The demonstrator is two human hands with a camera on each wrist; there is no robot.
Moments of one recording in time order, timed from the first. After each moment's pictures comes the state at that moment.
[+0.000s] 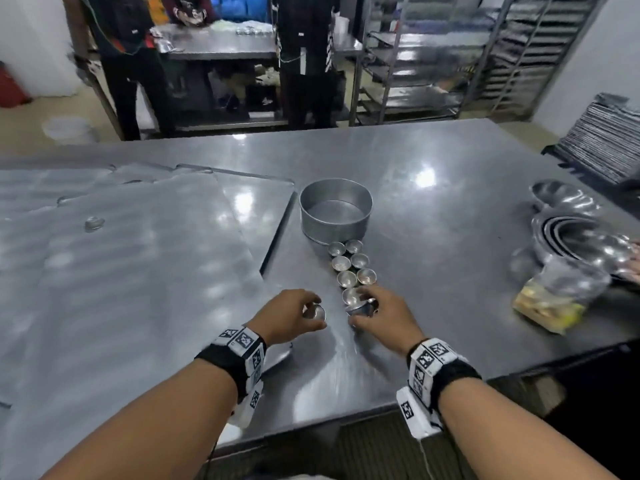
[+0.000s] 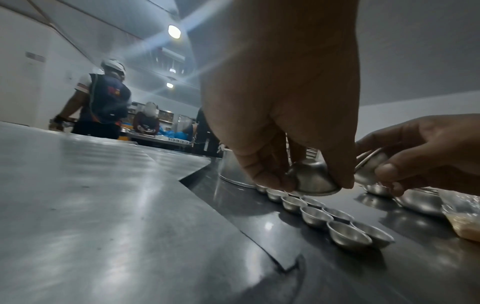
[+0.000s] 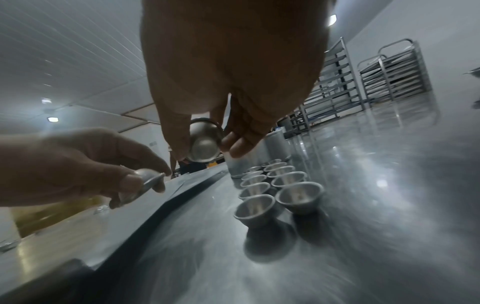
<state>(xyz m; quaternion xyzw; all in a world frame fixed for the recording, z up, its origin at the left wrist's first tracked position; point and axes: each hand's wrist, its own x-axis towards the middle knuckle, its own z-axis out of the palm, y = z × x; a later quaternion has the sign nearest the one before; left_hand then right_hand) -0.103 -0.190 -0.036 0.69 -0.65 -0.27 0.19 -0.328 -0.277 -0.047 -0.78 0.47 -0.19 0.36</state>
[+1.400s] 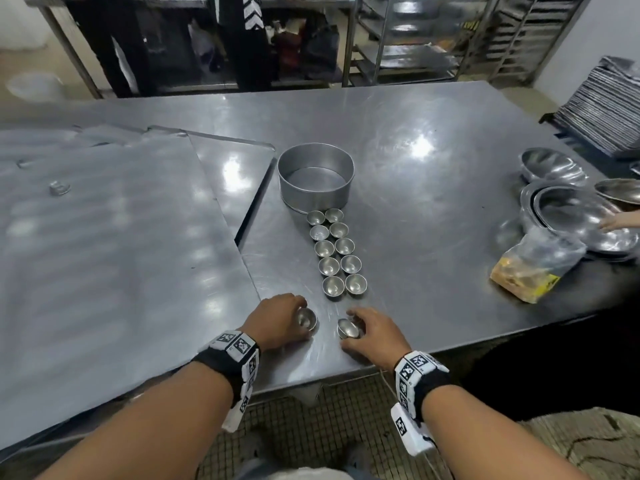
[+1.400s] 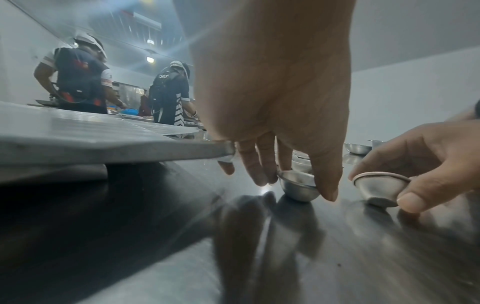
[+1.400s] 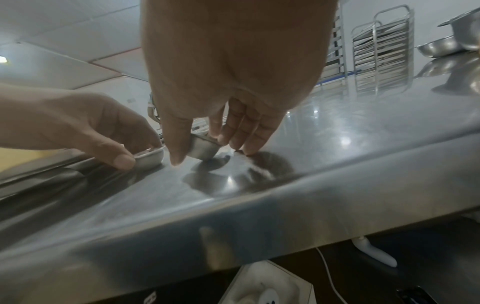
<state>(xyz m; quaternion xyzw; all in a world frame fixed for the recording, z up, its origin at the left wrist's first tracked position) -0.159 -0.169 -0.078 0.72 -0.65 -0.23 0.05 -0.390 -0.239 -0.093 -0.80 0.48 -0.04 0.36</state>
